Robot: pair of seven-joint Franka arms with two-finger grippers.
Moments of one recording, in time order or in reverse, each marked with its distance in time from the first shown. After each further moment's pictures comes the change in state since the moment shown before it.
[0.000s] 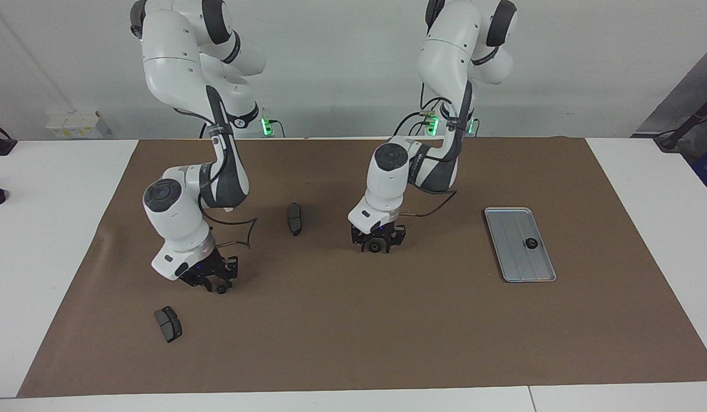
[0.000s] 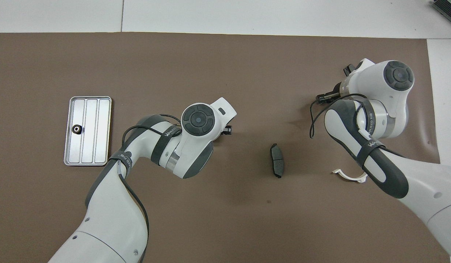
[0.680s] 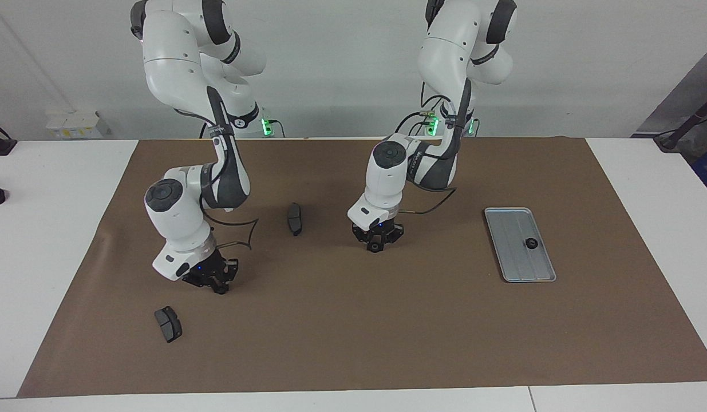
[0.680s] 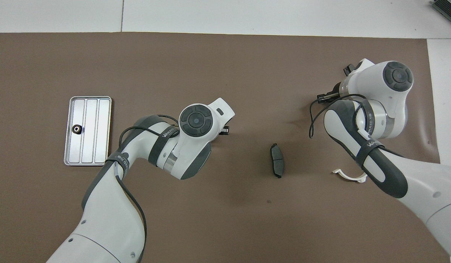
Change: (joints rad) left arm 0.001 -0.018 0.012 -0.015 0.005 -0.001 0.002; right arm 0.000 -0.003 0.000 0.004 0.000 -0.006 0.002
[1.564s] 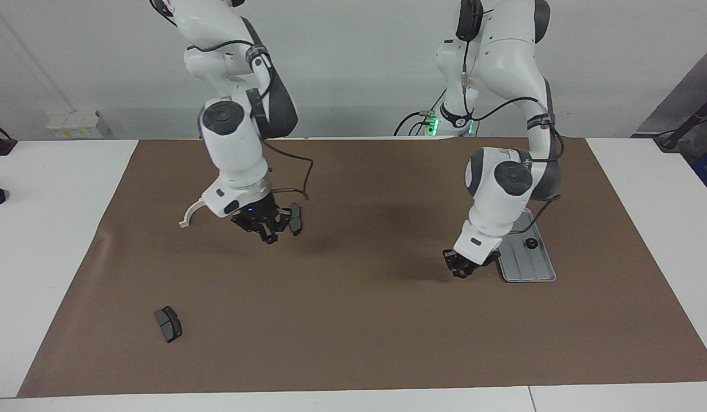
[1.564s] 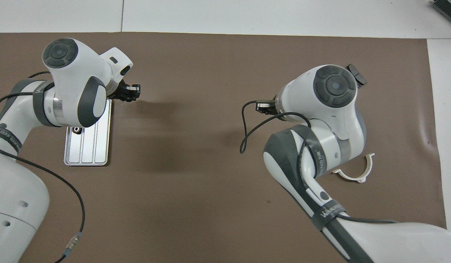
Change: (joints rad) left arm 0.456 -0.008 0.018 0.129 -0.085 -0.216 0.433; right arm 0.355 -0.200 0.032 0.019 0.004 -0.178 0.703
